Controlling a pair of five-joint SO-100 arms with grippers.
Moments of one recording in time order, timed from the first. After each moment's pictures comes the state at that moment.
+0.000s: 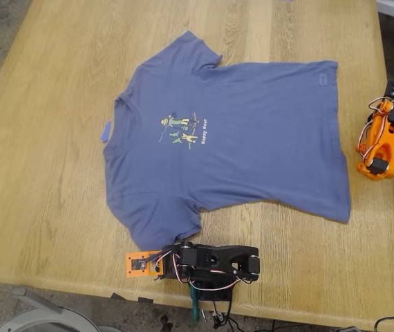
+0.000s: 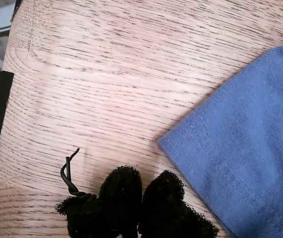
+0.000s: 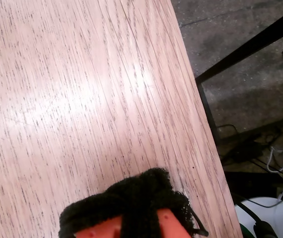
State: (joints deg) arm 0 -88.6 200.2 176.8 81.3 -98.3; arm 1 106.8 195.2 183.4 71.7 -94.7
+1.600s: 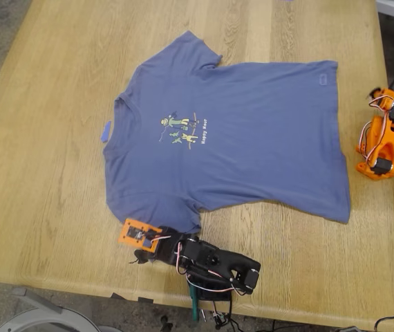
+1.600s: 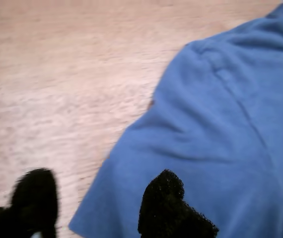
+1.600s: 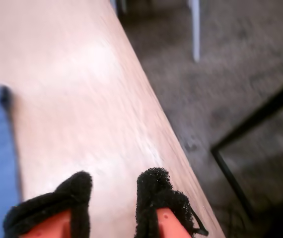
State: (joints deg) arm 0 -68.3 200.2 169.1 64.8 -94.6; arm 1 95.1 194.8 168.2 53.2 -81.6
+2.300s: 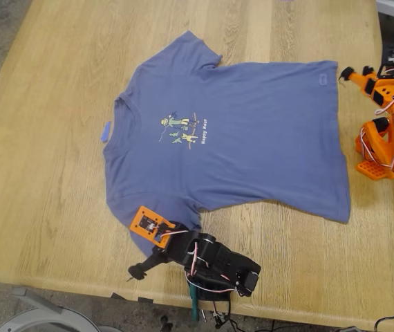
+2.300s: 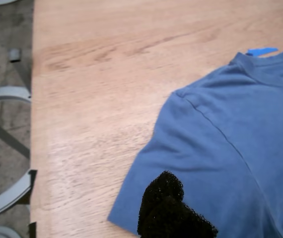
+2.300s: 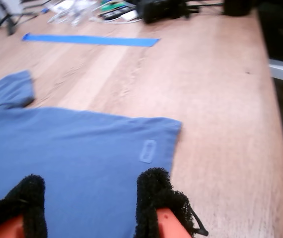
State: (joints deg) arm 0 -69.1 200.2 144.5 83.5 -87.9; arm 1 58.5 195.0 140.6 67.5 -83.9
